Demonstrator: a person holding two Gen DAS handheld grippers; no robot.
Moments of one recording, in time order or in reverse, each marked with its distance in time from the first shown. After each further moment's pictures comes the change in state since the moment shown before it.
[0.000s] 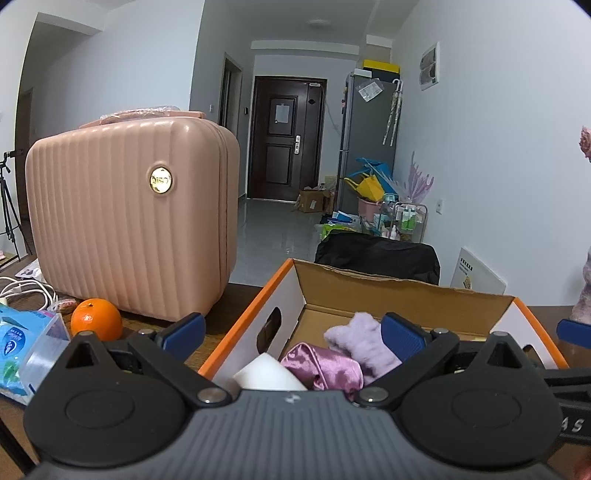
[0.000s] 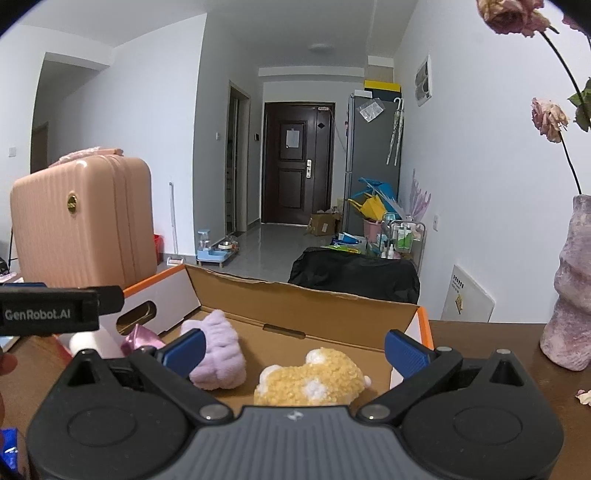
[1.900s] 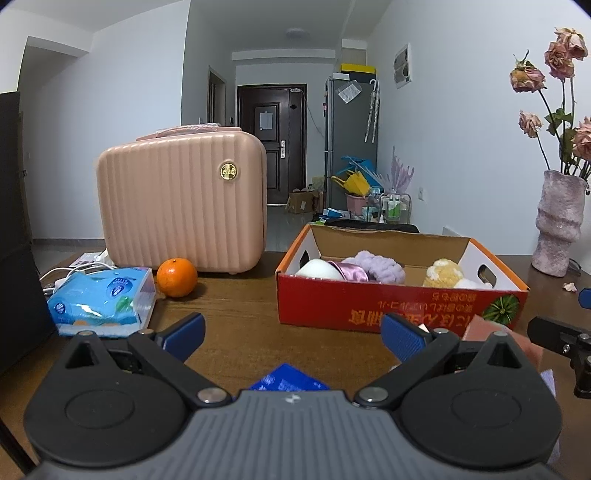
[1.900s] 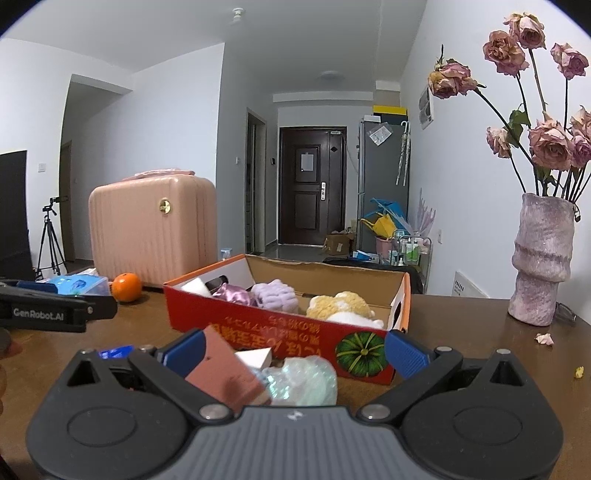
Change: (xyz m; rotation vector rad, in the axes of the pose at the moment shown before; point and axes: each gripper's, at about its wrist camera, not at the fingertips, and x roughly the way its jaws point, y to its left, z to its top) left arm -0.160 0.051 -0.066 0.084 -0.014 -0.031; right arm -0.178 0.032 -0.069 0.005 -0.077 0.051
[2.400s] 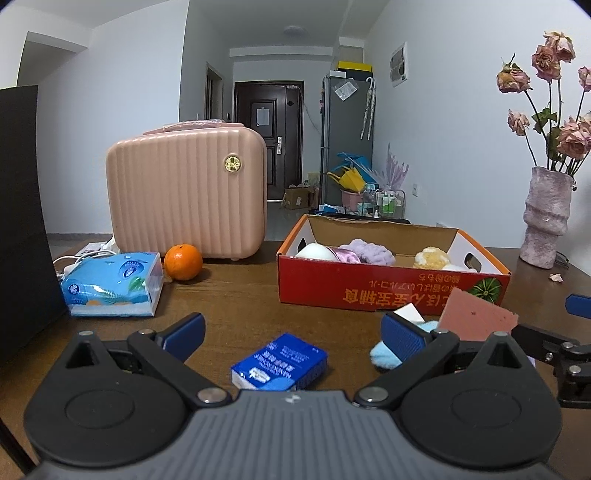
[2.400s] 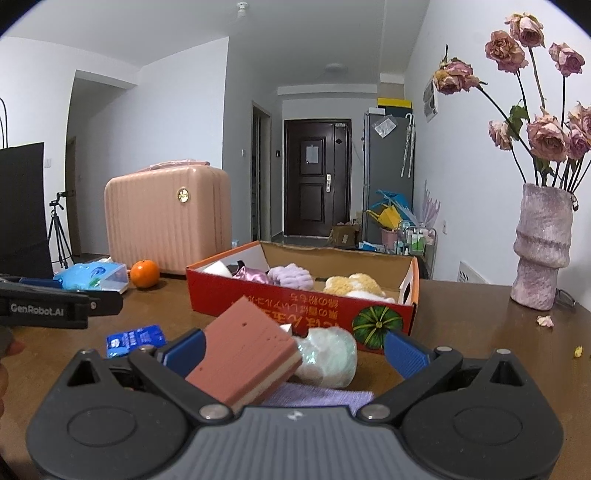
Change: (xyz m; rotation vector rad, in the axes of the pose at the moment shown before) left arm -0.032 0.006 -0.016 -0.006 0.014 -0.019; right arm -0.025 0.017 -0.014 0.007 0.032 0.017
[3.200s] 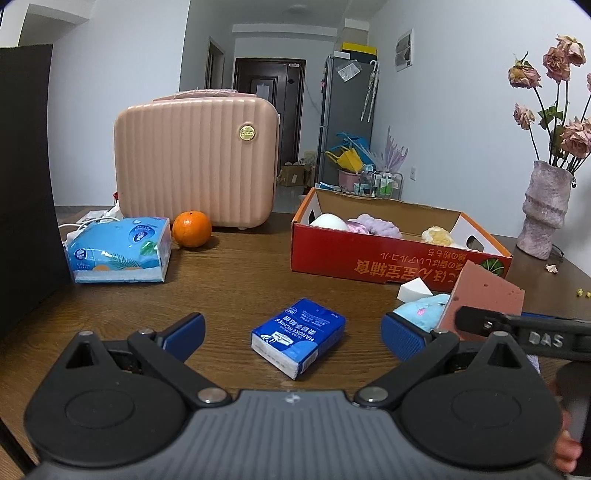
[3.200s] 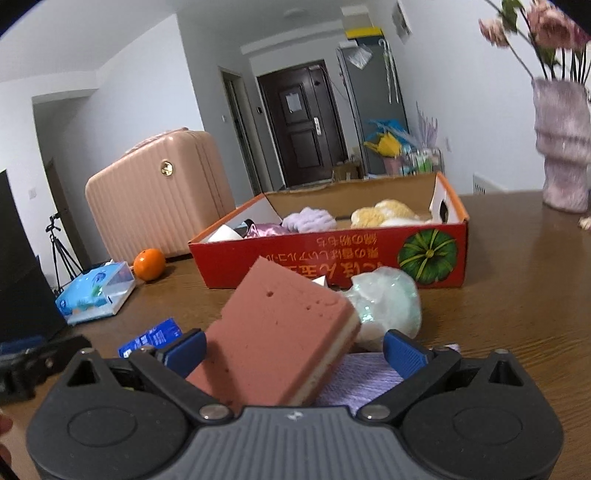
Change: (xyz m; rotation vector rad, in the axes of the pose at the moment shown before) left arm -0.003 0.031 -0.012 -0.048 0.079 -0.031; right arm 0.064 0.008 -0.008 0.255 0.176 0.065
